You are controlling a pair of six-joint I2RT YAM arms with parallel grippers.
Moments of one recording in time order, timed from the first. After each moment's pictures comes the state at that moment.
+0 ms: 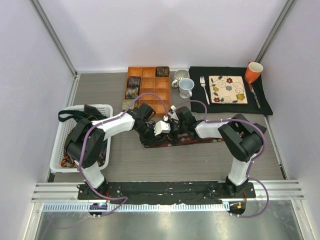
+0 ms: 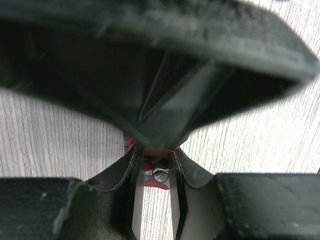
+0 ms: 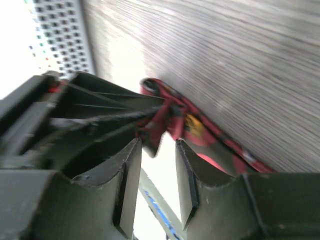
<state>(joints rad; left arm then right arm) -0.62 1.74 1.07 -0.62 0.48 0.71 0.64 1.81 0.85 0.21 -0.63 0.90</state>
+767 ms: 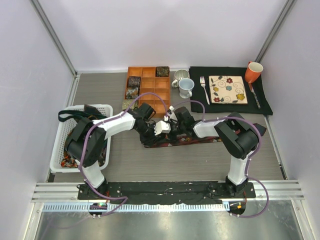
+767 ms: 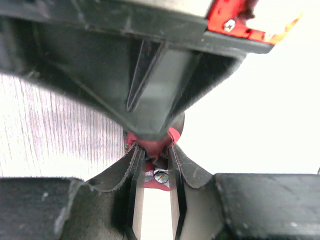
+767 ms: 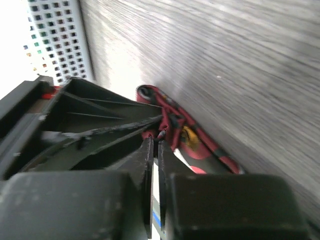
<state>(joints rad) -0.62 1.76 1.08 -0.63 0.49 0.73 0.64 1.86 0.87 0.26 -0.65 0.89</state>
